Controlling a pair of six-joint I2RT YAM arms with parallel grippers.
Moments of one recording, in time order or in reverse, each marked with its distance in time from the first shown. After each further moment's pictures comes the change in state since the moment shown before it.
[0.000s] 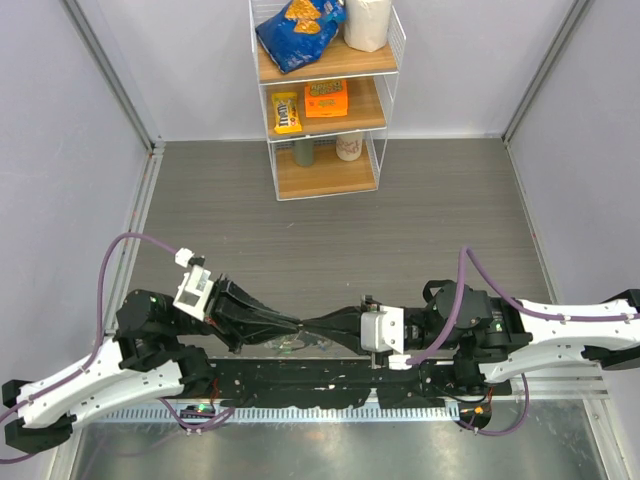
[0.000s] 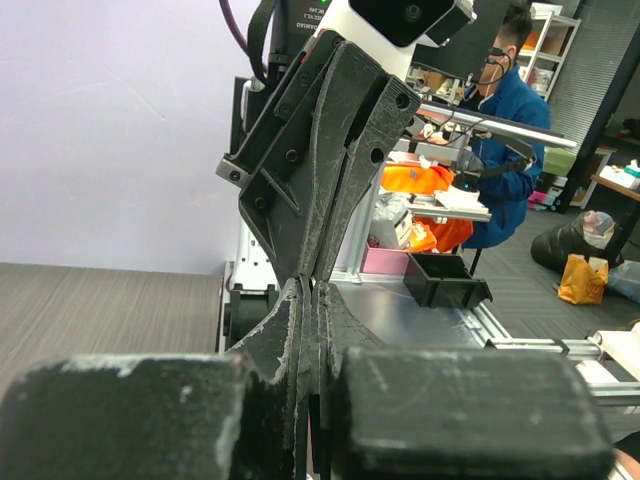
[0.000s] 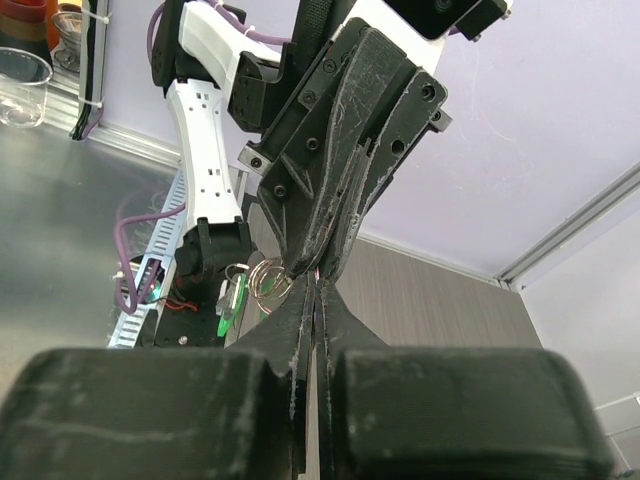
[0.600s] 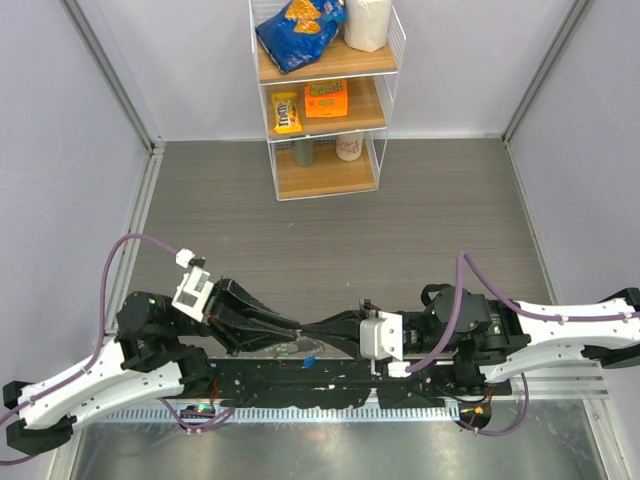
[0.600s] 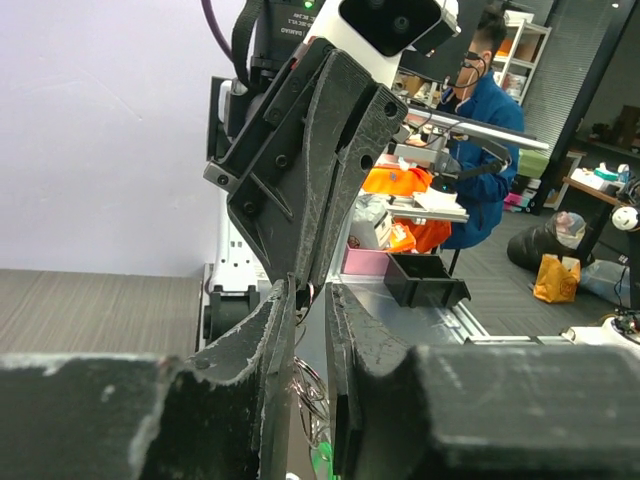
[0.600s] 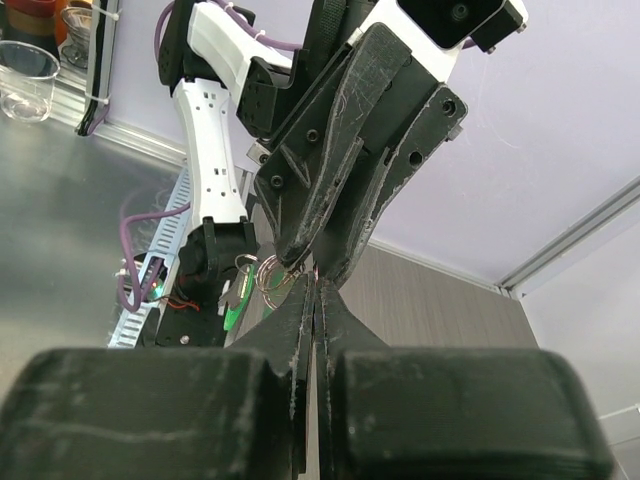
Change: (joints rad) left arm 0.001 -0.008 -0.020 0.044 0.043 -0.047; right arm 0.016 0.000 -0.013 0.014 0.000 -0.016
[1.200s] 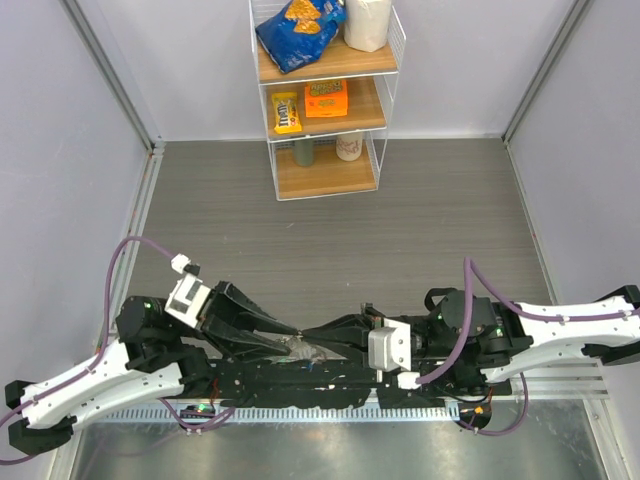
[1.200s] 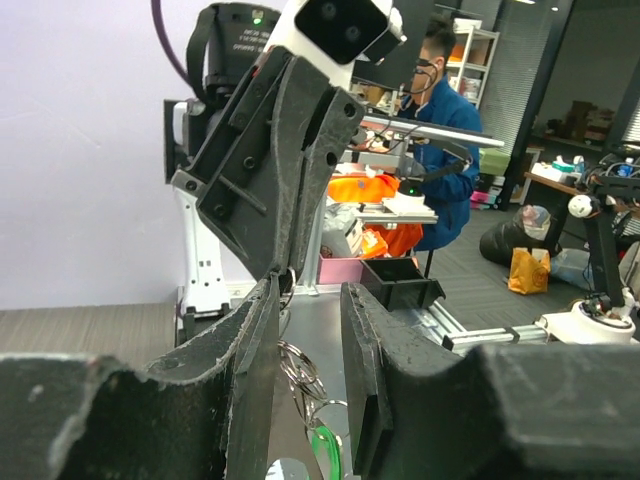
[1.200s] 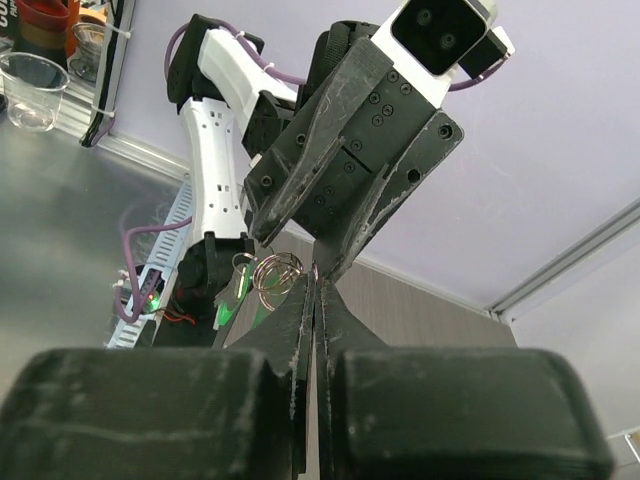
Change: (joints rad) left arm 0.000 -0.005 -0.039 0.135 0.085 -0.041; right arm 0.038 -0.015 -0.016 0.037 0.001 -0.060
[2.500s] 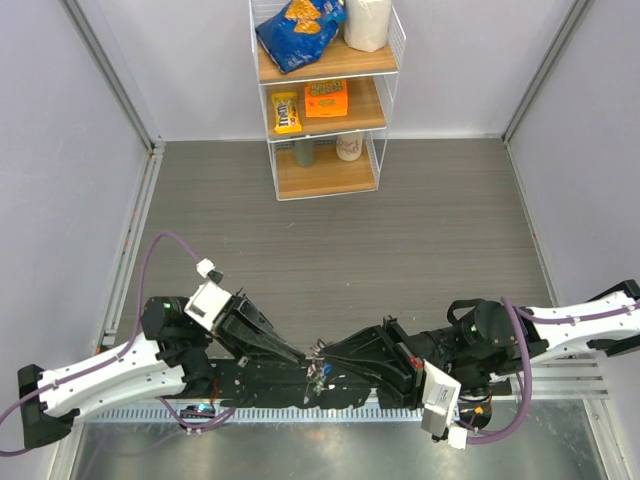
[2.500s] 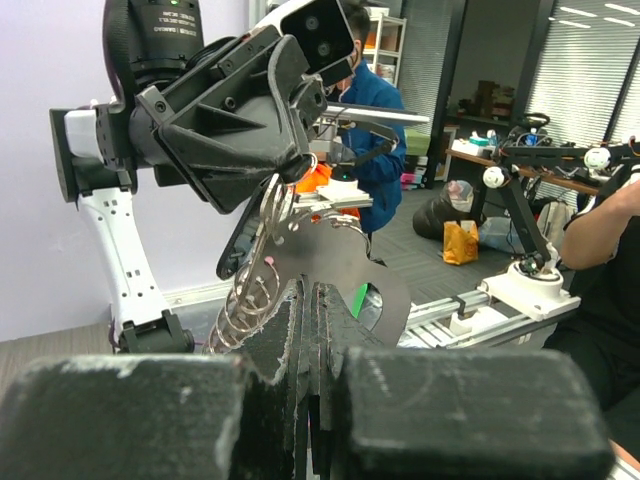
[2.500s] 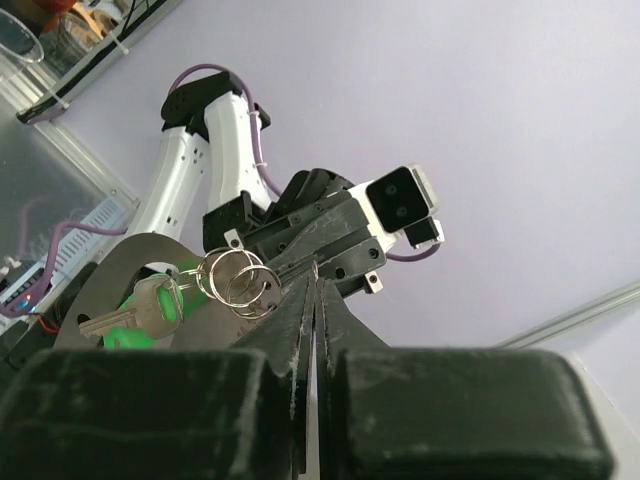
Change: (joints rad) left arm 0.005 0.150 -0.105 0.367 0.157 -0.120; right arm 0.103 -0.118 -0.098 0.079 -0.093 -0.466
